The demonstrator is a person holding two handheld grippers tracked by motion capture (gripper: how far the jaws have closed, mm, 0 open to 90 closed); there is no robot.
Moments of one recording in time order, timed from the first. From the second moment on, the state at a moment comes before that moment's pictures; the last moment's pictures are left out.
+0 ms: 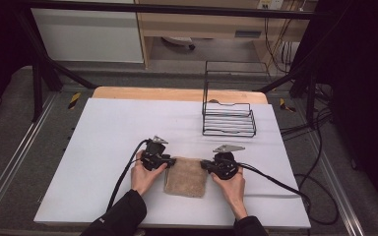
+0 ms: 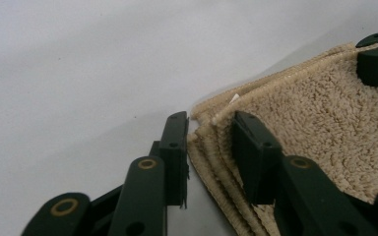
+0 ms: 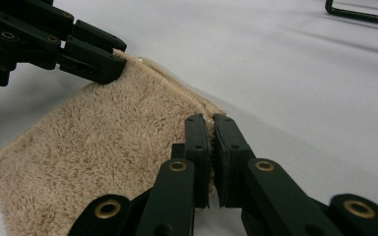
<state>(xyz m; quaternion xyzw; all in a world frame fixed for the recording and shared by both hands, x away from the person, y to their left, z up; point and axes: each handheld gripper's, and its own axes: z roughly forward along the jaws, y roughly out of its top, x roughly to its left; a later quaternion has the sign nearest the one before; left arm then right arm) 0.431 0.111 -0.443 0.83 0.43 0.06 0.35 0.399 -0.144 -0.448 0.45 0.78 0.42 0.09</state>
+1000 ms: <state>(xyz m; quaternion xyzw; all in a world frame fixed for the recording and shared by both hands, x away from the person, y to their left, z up) 0.426 0.105 -0.443 0.84 0.41 0.08 0.34 0.405 -0.141 -0.455 0.49 0.77 0.40 0.07</state>
